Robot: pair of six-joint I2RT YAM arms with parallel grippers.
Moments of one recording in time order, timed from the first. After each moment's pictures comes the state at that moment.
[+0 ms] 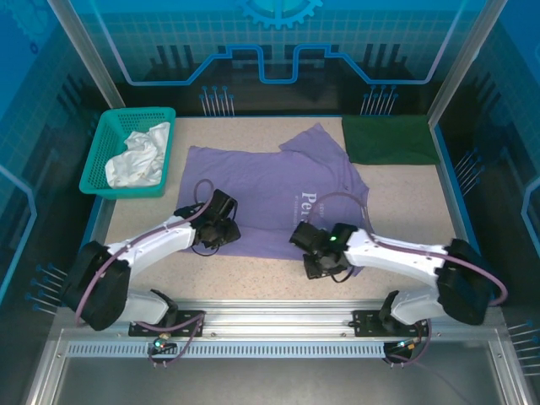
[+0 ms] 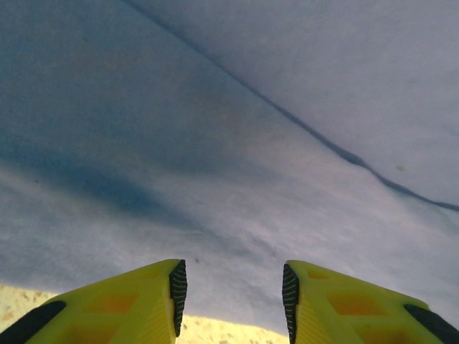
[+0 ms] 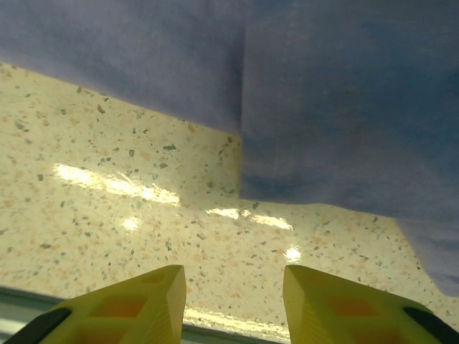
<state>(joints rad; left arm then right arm) -0.52 1.38 0.76 -0.59 -0.04 -0.95 0.99 1.40 0.86 -0.93 0.13 0.79</state>
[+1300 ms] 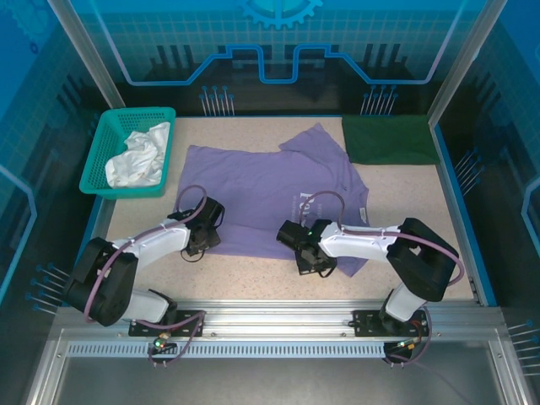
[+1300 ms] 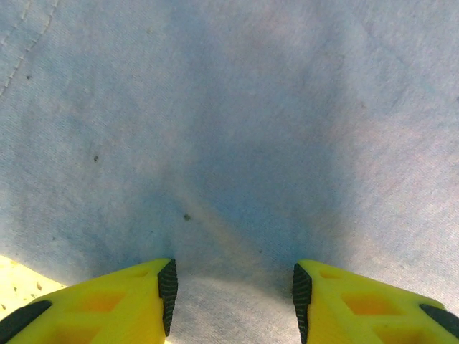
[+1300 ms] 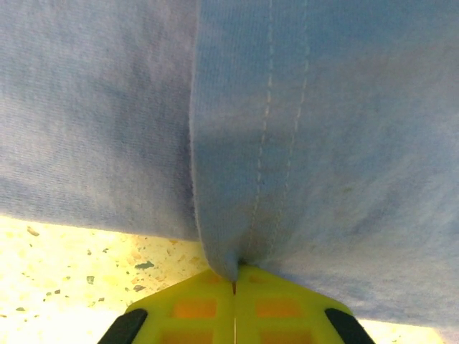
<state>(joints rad) -0.40 1.38 0.64 -0.58 -0.24 -0.93 0.95 1.63 0.89 -0.82 0.17 0.84</state>
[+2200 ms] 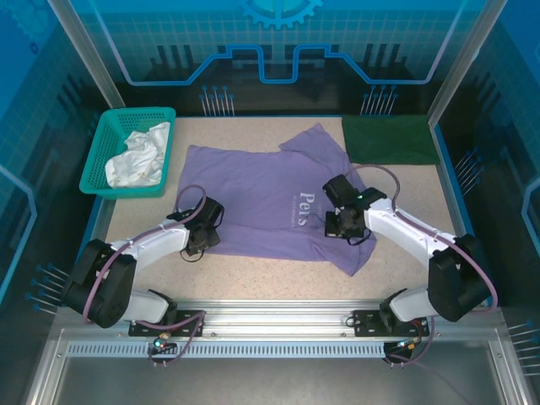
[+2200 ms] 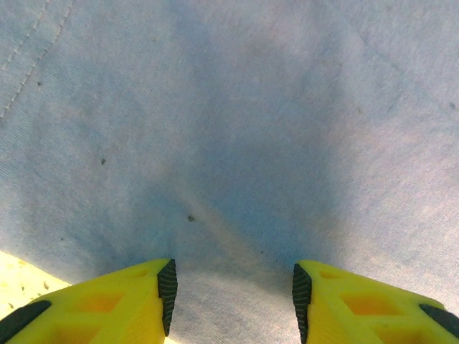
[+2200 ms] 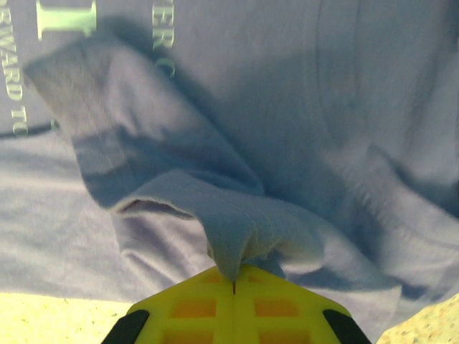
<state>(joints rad) -0.40 1.37 0.64 -0.59 -0.25 -0.93 0.49 1.42 0.96 -0.89 0.05 0.59</state>
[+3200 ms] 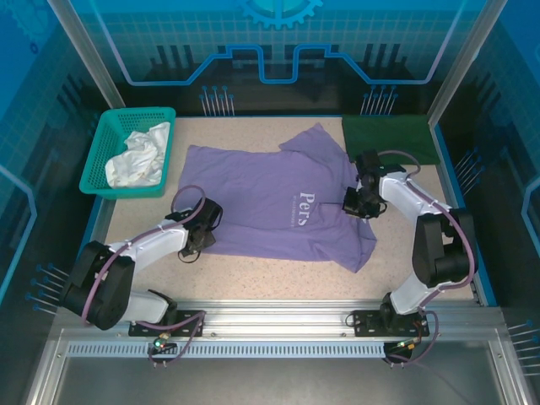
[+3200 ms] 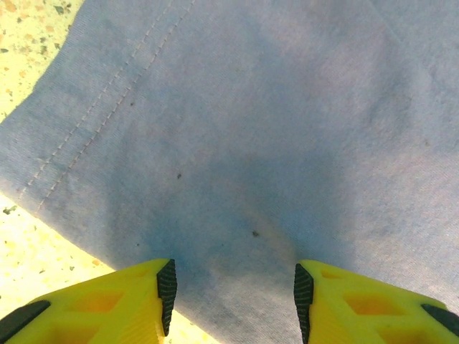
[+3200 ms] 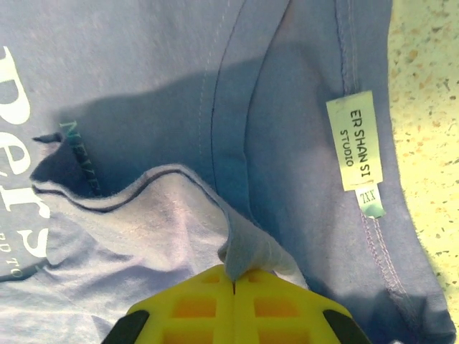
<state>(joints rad) -0.39 1.36 0.64 -0.65 -0.34 -0.96 0.17 1.63 1.13 -0.88 -0.11 0.49</state>
